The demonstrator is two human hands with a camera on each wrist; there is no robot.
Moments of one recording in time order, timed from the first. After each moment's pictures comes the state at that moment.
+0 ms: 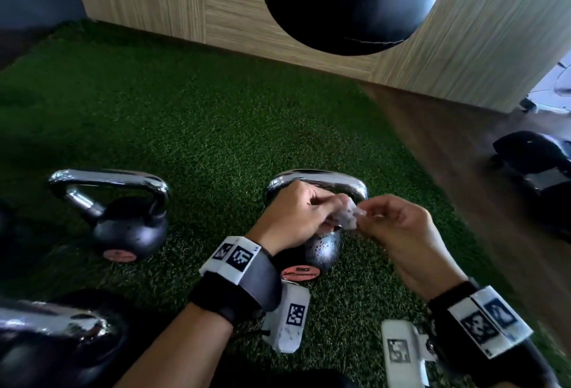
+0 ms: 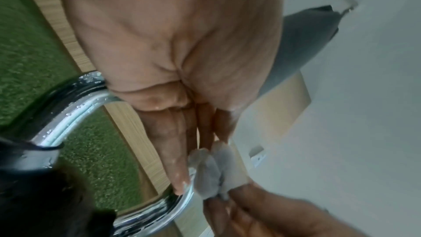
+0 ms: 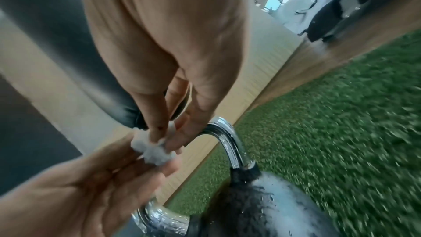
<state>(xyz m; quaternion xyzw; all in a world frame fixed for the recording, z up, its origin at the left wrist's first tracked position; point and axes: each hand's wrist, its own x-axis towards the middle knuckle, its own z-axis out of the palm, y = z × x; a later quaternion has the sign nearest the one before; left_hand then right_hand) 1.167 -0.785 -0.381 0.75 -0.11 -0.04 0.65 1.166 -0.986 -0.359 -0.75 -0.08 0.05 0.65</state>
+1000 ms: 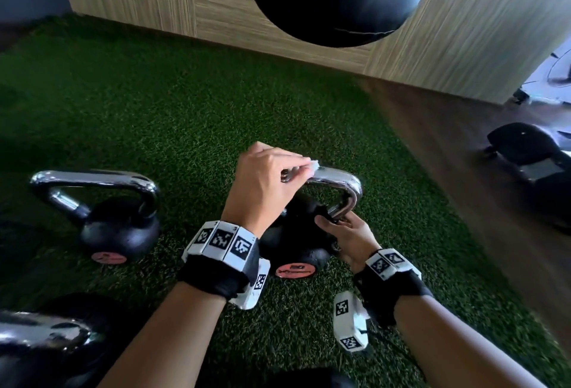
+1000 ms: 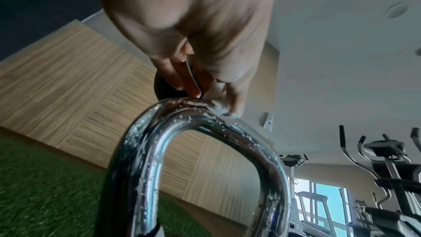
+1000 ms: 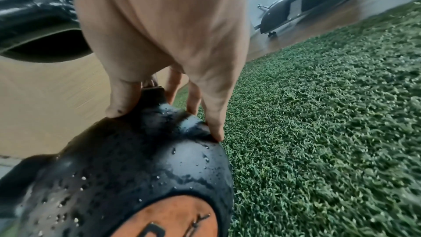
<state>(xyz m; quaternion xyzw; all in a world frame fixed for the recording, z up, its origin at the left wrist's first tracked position) 1.187 -0.761 -0.376 0.86 -0.10 0.35 0.37 1.217 -0.963 -0.456 -0.69 0.08 0.16 0.70</state>
